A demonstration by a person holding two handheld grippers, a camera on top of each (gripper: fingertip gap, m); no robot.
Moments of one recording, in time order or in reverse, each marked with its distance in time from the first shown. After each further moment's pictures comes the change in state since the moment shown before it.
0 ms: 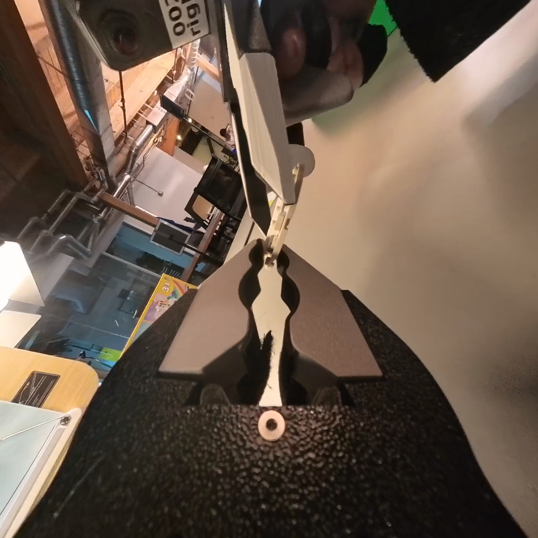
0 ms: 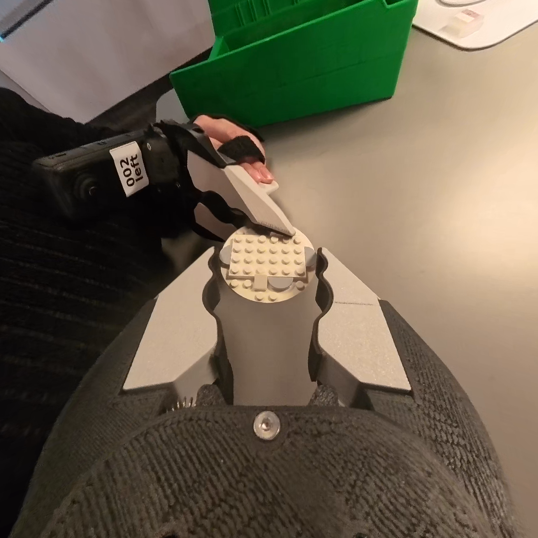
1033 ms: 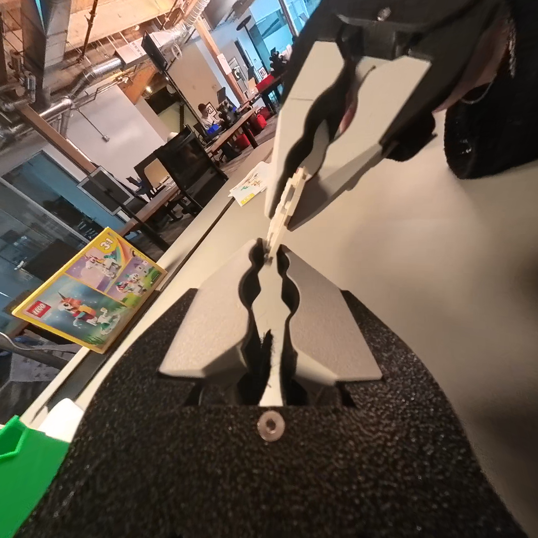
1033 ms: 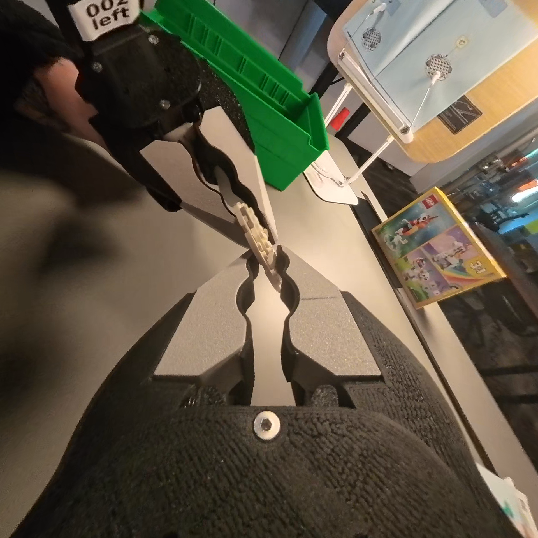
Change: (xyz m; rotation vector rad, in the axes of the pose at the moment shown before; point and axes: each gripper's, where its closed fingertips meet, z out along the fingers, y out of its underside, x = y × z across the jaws) left arm -0.016 0.023 0.002 0.010 0.070 -0.406; right arm 0.018 -0.022 0.003 0.150 0.511 -0.745
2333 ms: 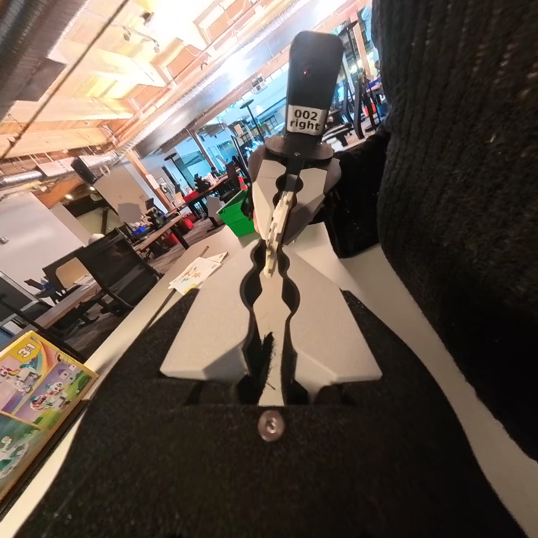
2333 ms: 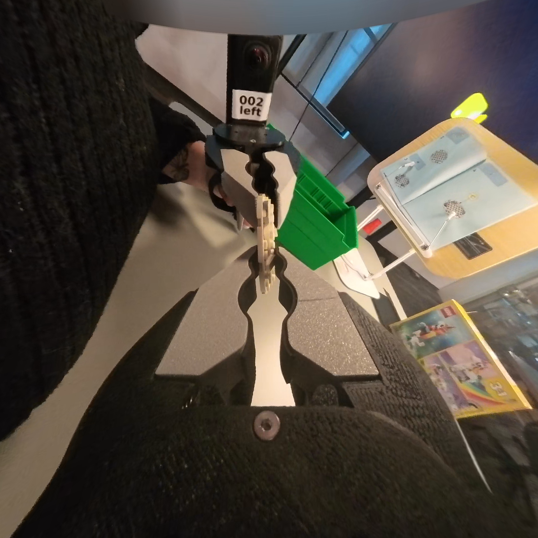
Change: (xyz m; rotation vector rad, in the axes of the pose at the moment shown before) left arm 0.018 -0.072 -0.056 0.378 0.307 -0.052; right arm -0.030 -0.053 -0.040 0.327 -0.206 -0.144
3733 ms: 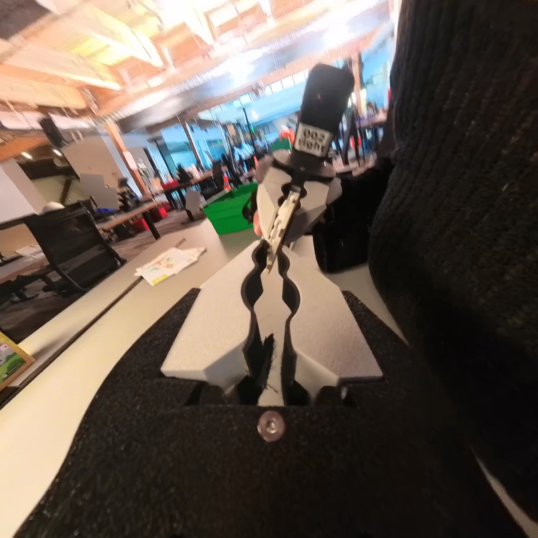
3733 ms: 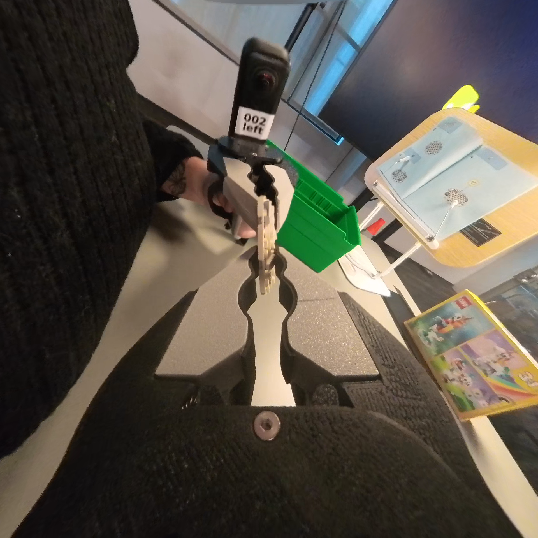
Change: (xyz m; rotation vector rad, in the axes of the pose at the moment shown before) left arm -0.001 0.001 -0.001 0.037 0.020 -0.220; right arm 0.002 0.000 -0.004 0.057 0.023 0.092
